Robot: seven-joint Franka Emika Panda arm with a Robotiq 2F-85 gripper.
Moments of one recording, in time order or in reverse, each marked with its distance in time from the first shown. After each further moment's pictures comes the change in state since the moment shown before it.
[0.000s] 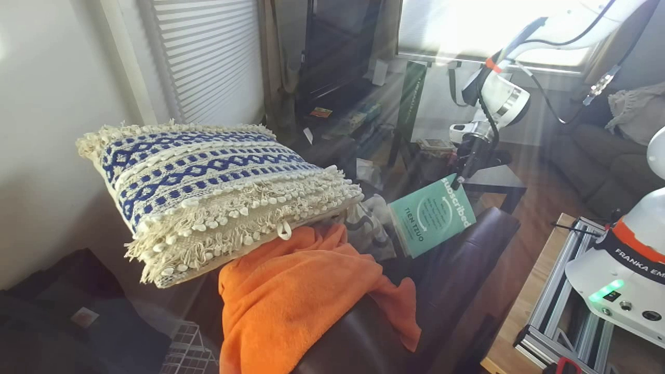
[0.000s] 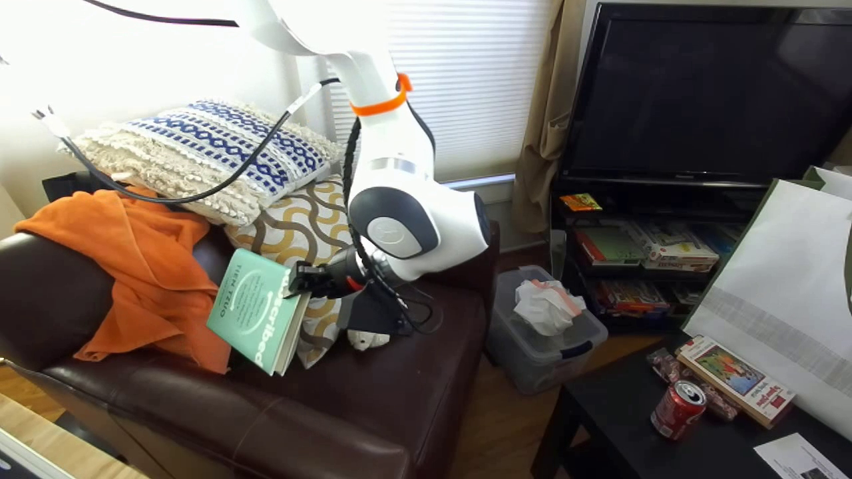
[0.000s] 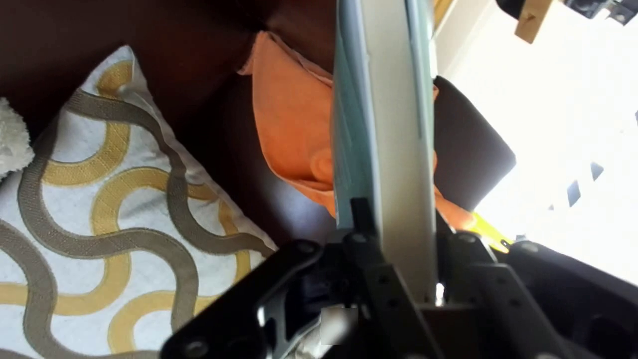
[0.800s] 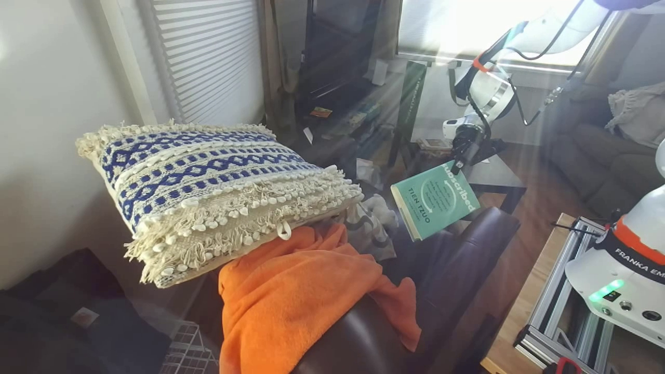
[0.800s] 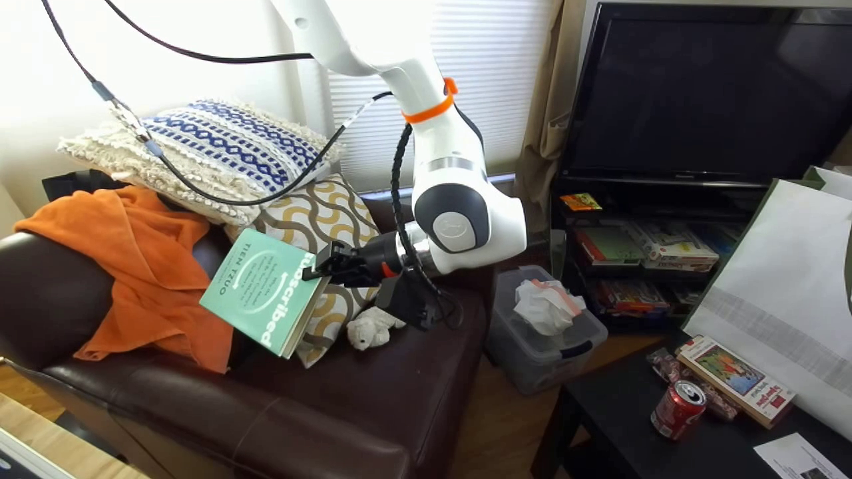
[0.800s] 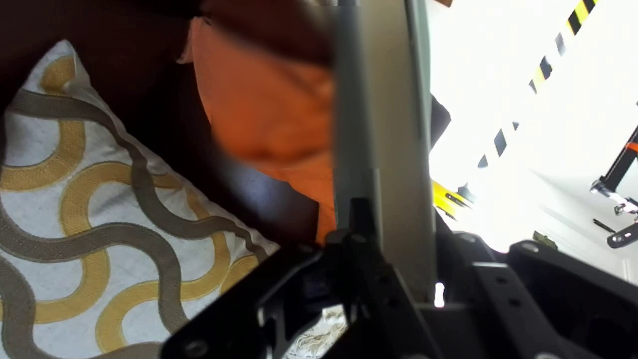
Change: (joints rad) arm 0.176 0.144 -0.220 0.272 0.011 -0.344 0.090
